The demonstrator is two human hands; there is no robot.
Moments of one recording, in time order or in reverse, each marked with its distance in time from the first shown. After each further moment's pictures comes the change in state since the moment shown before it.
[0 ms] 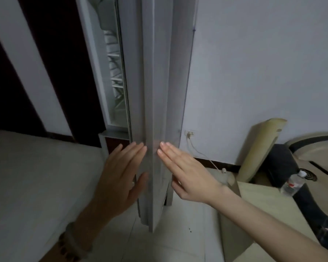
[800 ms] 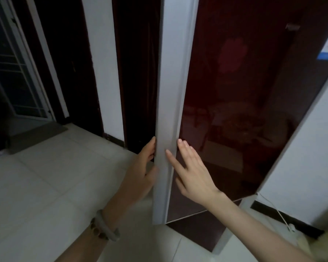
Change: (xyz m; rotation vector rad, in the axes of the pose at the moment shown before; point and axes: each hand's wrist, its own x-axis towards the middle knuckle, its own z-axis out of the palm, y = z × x) left_hand -0.023 -0.279 -0.011 -0.629 -0.005 -0.741; right_hand 0.298 -0.024 0.150 -0.134 0.169 -0.073
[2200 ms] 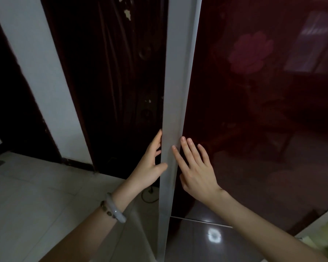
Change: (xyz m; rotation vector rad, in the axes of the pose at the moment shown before) left_hand 0.349 -0.203 -0.021 -0.180 -0.408 -0.060; right_hand 0.229 0.144 0.199 -0.376 -0.107 0.327
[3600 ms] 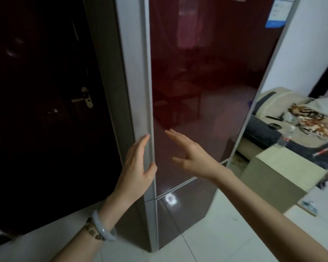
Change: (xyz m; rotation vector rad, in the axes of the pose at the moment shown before) left_hand 0.013 -0.034 -0.042 0.123 -0.318 0.449; right_hand 0.013 -0.052 -0.073 0.673 -0.208 0.785
